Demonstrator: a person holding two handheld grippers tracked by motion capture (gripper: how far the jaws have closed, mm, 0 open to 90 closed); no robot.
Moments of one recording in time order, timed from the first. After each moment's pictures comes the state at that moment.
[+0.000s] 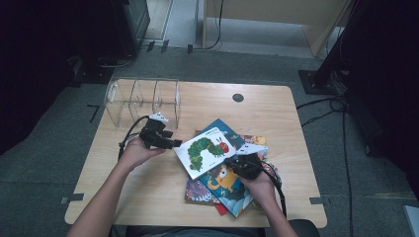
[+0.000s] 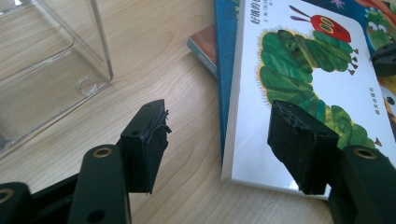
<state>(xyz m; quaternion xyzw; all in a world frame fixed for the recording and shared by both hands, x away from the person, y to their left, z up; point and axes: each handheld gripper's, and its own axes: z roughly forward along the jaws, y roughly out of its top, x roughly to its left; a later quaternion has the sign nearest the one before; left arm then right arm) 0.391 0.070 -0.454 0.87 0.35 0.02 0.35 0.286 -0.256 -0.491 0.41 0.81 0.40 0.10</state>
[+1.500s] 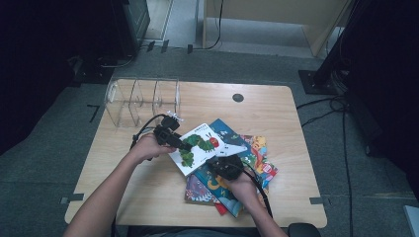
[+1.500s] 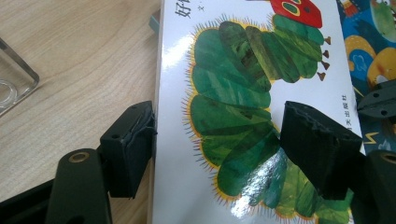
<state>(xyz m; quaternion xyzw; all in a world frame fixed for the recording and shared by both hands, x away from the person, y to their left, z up) 0.416 0.036 -0.471 0.89 0.34 -0.07 0.29 0.289 -0.202 -0.495 0.36 0.83 0.42 0.09</state>
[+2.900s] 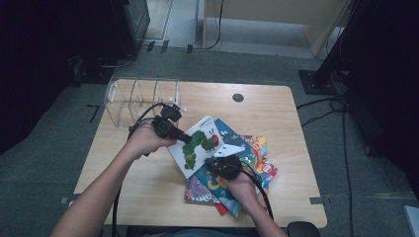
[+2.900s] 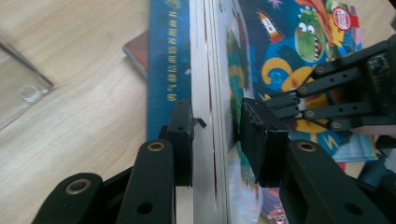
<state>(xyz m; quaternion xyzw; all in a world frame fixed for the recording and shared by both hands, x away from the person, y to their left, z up) 0.386 0.019 -0.384 0.90 0.36 -0.06 0.26 0.290 -0.198 -0.495 0.34 0.84 0.41 0.11</state>
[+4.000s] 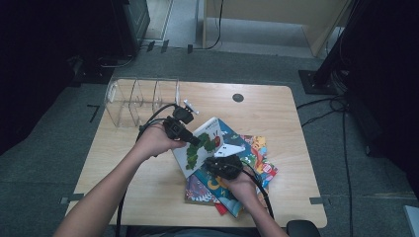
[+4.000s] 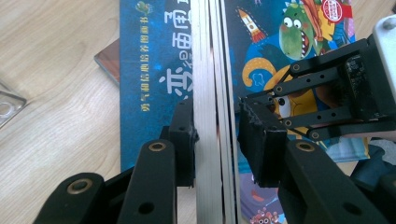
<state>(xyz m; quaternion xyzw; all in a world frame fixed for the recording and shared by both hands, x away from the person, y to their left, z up) 0.380 -0.011 -0.378 0.91 0.34 -0.06 0.23 0.291 -0.199 -0.495 0.34 0.84 0.42 0.11</state>
